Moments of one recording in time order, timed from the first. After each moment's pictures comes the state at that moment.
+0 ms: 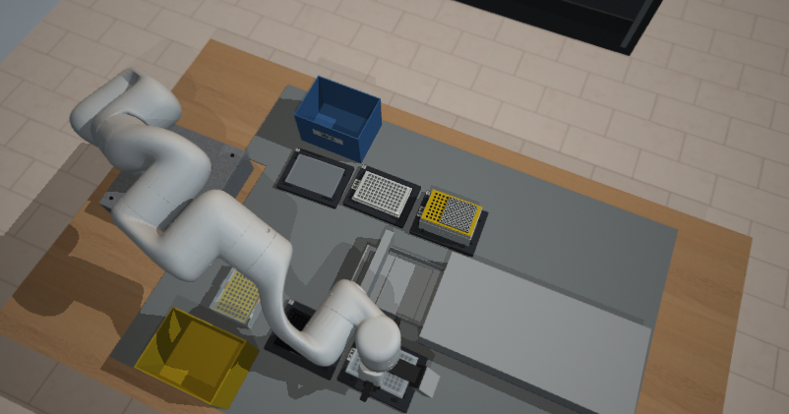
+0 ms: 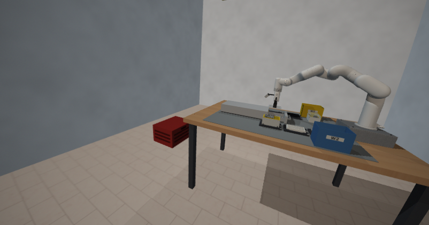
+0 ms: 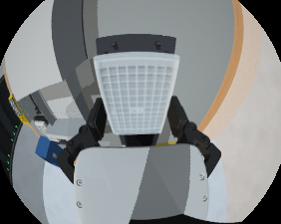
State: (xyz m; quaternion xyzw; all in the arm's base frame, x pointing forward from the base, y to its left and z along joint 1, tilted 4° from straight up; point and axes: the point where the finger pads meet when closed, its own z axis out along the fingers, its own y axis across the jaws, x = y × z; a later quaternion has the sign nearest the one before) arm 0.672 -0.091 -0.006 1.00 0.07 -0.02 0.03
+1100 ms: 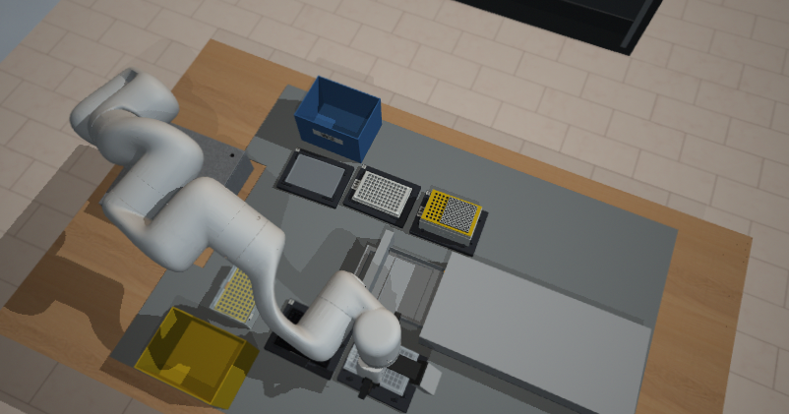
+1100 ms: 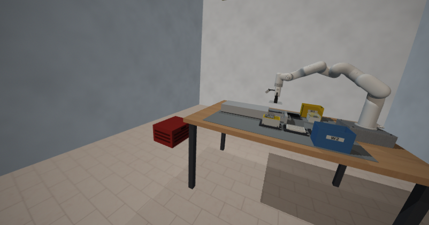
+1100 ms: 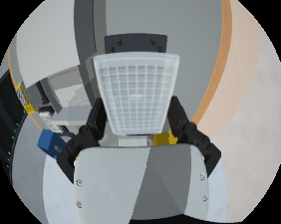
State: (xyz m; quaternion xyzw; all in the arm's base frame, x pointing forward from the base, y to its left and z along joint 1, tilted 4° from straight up) arm 0.674 -0.088 0.043 1.00 0.07 -0.02 0.03
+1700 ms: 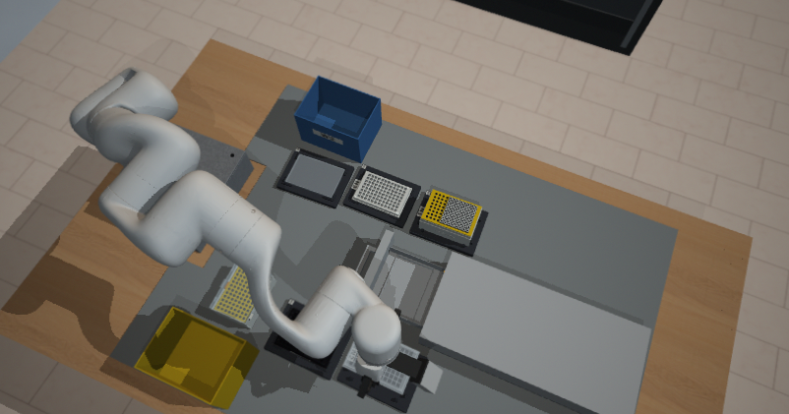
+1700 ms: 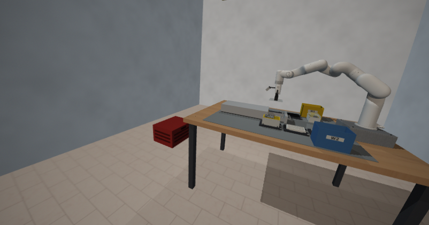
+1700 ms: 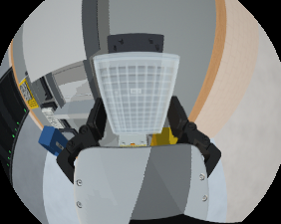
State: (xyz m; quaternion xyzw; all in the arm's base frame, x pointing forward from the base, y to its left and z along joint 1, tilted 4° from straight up) arm 0.675 -0.086 0.068 1.00 0.07 -0.02 0.03
